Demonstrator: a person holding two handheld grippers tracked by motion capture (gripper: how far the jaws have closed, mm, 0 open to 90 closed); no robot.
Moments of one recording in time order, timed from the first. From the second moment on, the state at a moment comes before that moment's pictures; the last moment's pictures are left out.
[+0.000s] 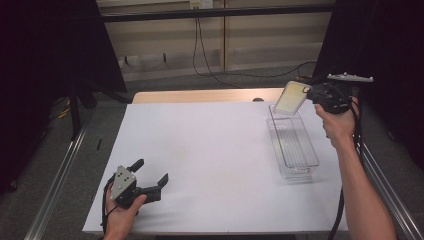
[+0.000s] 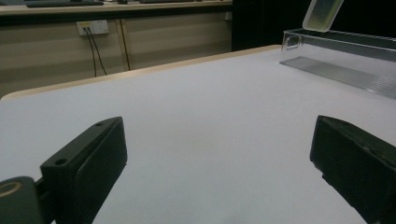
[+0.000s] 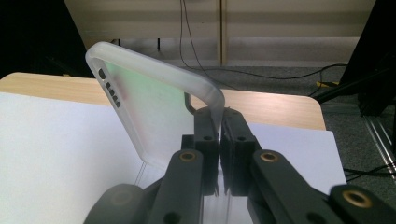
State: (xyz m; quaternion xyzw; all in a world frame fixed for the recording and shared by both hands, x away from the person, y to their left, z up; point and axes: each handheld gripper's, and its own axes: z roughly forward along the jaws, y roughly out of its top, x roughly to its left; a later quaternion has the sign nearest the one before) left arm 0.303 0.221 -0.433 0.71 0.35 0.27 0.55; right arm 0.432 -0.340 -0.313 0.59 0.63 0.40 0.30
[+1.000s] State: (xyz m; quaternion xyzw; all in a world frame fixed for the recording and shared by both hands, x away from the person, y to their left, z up) left arm 0.305 0.223 -0.433 0.71 0.36 0.27 0.54; right arm 0.458 -0.335 -0.347 0.58 0.65 0.37 0.32
